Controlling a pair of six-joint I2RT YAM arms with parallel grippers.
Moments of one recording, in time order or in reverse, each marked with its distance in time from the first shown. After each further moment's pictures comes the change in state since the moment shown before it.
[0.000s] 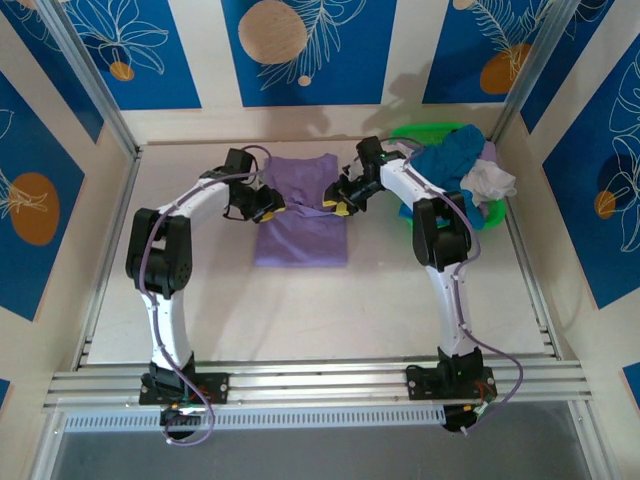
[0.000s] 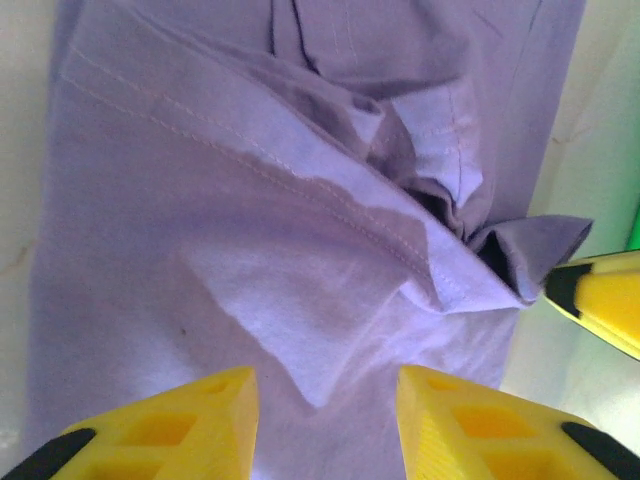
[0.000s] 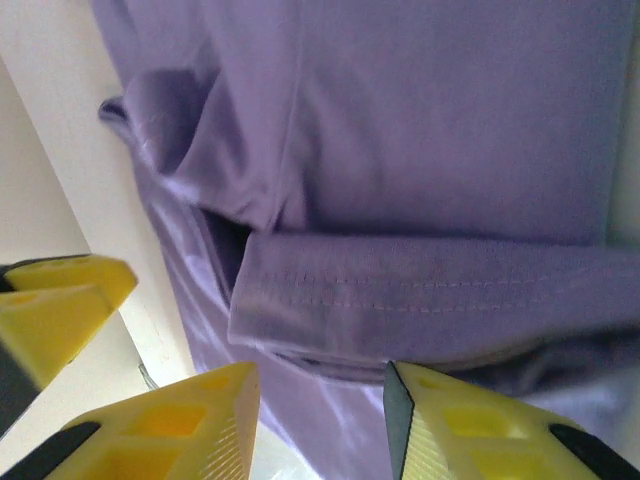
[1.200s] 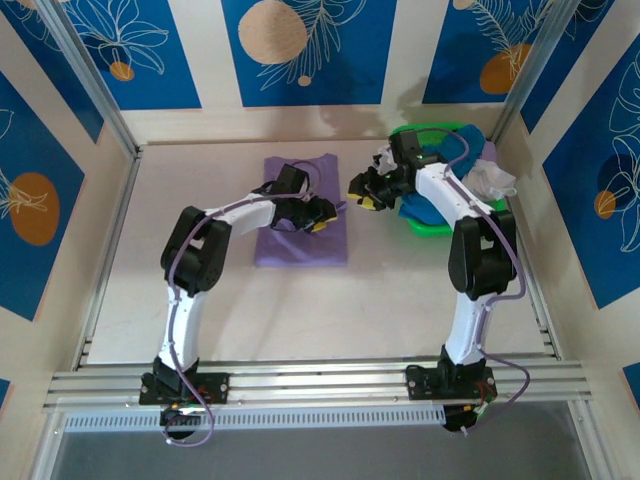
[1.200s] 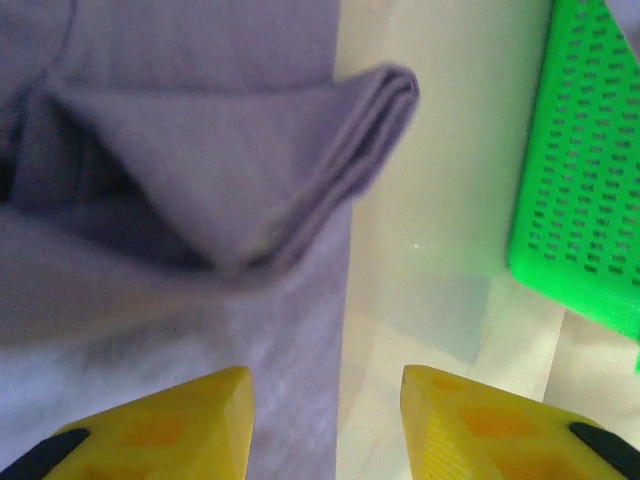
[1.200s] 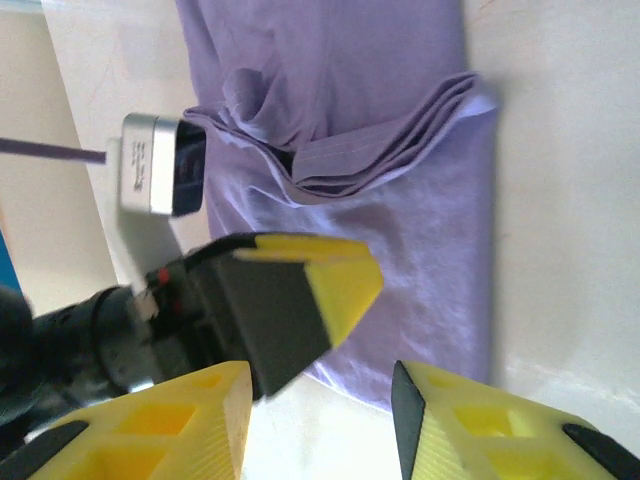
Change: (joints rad) left arm -0.252 0.157 0.029 0.329 0.080 -0.257; right arm -0.086 -0.474 -0.412 0.099 0.107 0.014
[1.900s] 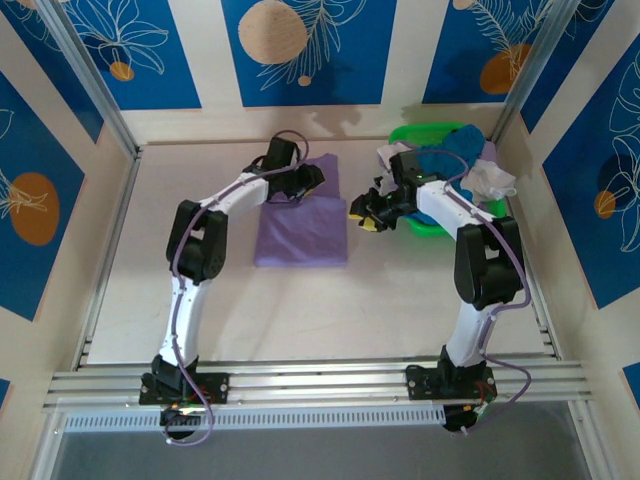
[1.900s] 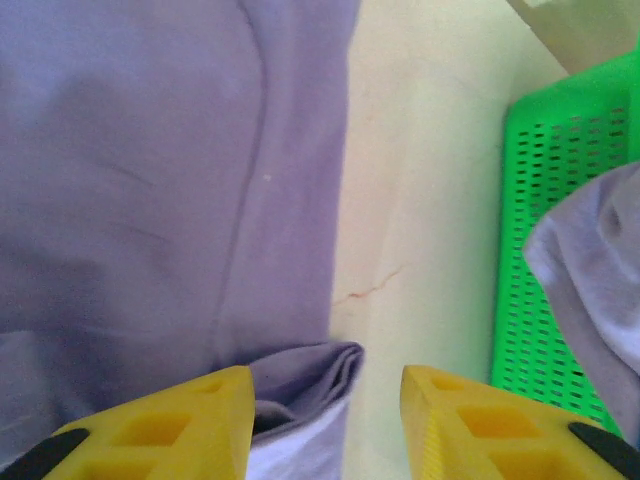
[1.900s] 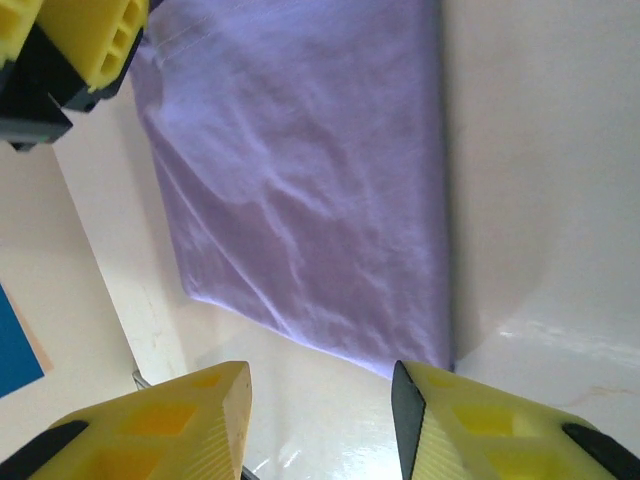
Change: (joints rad) left arm 0.093 0.100 0.289 -0.085 -0.155 0.051; right arm 0.041 -0.071 -0.216 0.087 -0.019 0.029
